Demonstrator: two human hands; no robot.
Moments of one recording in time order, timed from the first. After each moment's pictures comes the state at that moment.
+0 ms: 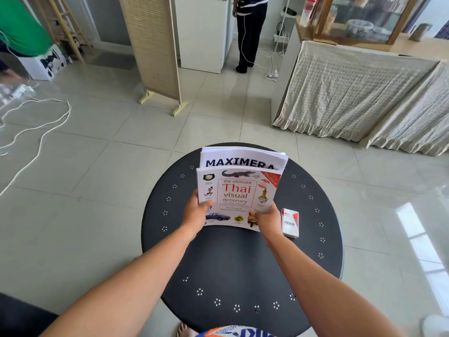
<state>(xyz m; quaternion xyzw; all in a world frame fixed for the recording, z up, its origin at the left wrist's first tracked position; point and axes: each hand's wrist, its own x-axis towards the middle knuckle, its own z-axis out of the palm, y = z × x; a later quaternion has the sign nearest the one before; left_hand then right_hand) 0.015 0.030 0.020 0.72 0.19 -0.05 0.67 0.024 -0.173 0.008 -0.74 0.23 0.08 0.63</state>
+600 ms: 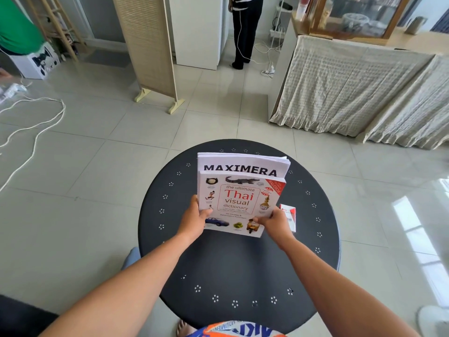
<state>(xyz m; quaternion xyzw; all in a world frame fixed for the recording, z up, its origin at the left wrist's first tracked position) -0.003 0.028 0.005 0.81 0.15 -0.10 0.56 0.010 -0.210 0.008 -0.81 0.17 0.13 0.55</state>
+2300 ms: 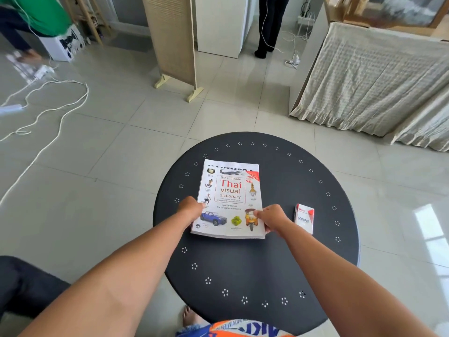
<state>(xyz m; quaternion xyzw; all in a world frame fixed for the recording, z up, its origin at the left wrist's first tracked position) 0.022 0.079 -0.013 0.83 0.32 -0.22 0.40 0.044 -0.163 0.003 -0.80 0.23 0.33 0.45</state>
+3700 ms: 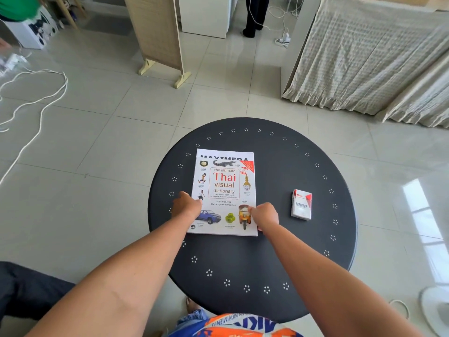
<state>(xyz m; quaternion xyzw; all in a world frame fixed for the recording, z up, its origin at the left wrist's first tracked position) 0.020 0.075 -0.042 0.85 0.37 -0.18 0.34 0.023 -0.149 -0.045 -0.85 0.26 0.26 0.37</state>
